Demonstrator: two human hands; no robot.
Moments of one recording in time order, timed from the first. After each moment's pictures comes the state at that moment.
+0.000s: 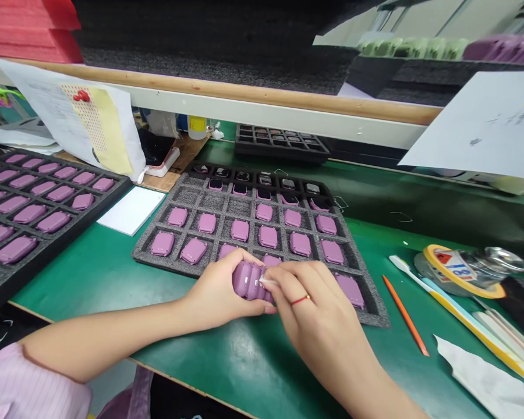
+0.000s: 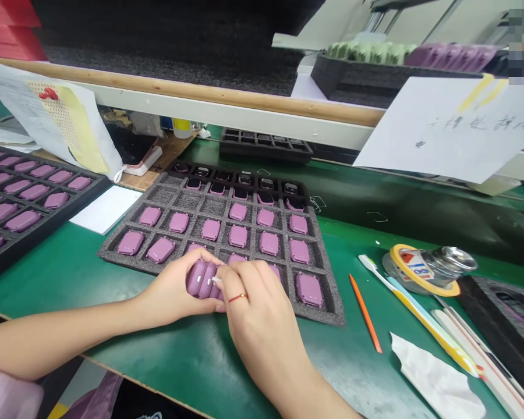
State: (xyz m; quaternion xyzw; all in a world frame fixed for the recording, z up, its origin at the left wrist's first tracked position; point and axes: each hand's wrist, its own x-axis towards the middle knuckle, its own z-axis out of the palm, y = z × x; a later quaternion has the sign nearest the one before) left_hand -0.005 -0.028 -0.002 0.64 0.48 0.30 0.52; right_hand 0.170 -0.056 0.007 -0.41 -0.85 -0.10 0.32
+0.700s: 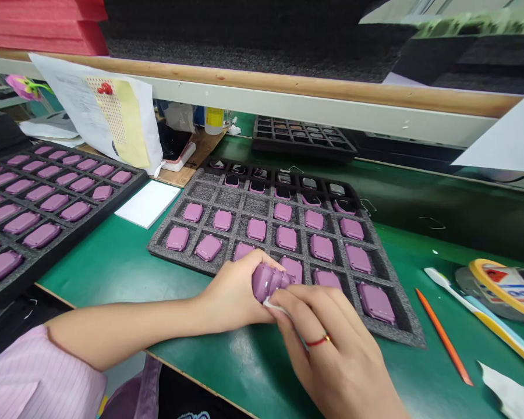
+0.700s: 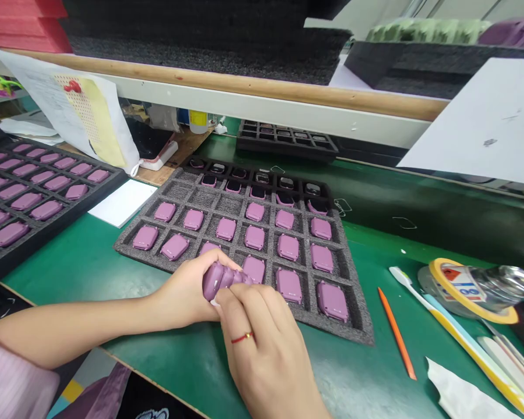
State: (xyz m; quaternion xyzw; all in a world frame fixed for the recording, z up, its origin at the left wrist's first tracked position) left_hand -0.006 -0.029 -0.005 0.63 0.46 0.31 0.55; right_hand 0.158 -0.069 0.007 -0.38 -0.85 -0.05 0.35
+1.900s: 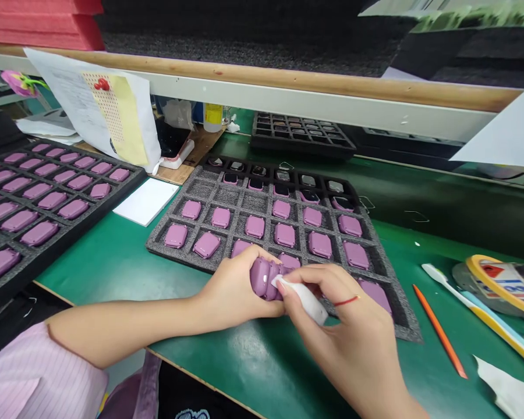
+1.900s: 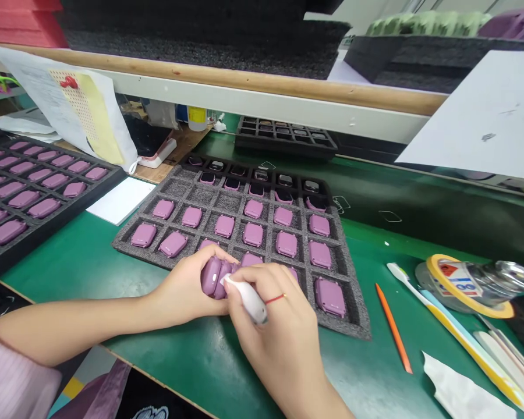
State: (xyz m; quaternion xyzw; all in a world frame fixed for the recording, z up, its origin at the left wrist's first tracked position) left_hand -0.001 -0.033 -0.002 0.61 0.50 0.31 0.53; right_hand 0.168 -0.060 0.010 -0.46 -0.79 0.02 0.40
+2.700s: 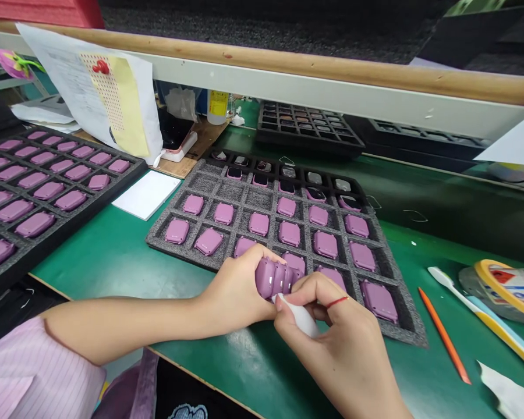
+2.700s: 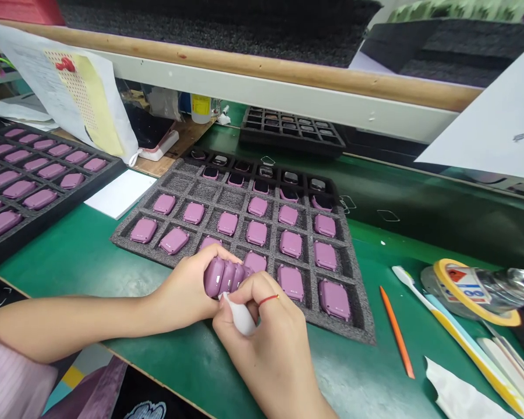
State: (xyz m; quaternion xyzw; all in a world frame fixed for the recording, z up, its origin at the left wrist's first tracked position) left_hand -0.001 -0.036 -0.004 0.61 0.50 0.31 0.54; right_hand 0.157 -0.068 0.004 -0.51 -0.76 0.14 0.38
